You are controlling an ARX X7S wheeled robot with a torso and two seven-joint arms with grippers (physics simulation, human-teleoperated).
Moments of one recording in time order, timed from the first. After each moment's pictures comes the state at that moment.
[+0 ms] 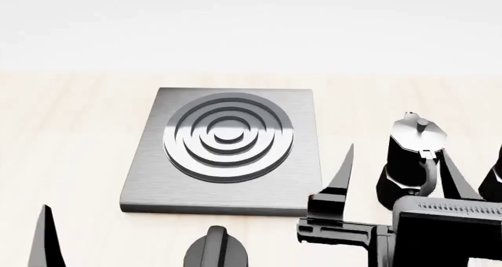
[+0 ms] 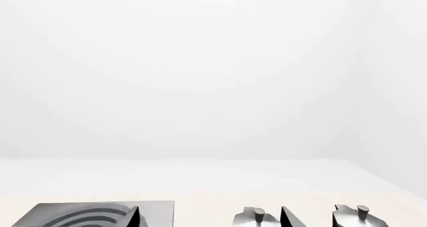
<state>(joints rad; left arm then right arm) 0.18 -0.26 0.14 0.77 -0.17 -0.14 -0.30 0.23 0.30 -0.05 -0.74 0.31 0.72 0.36</state>
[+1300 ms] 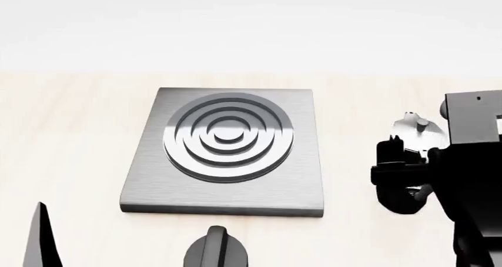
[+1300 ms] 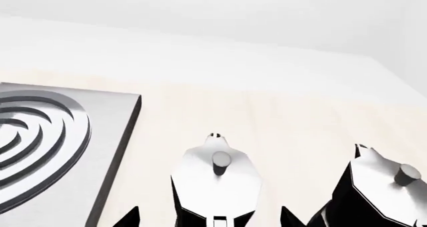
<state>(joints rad) 0.17 -0.30 0.16 0.76 -0.20 -0.13 -0.35 0.83 0.50 -0.15 0.20 0.38 0.88 -0.03</state>
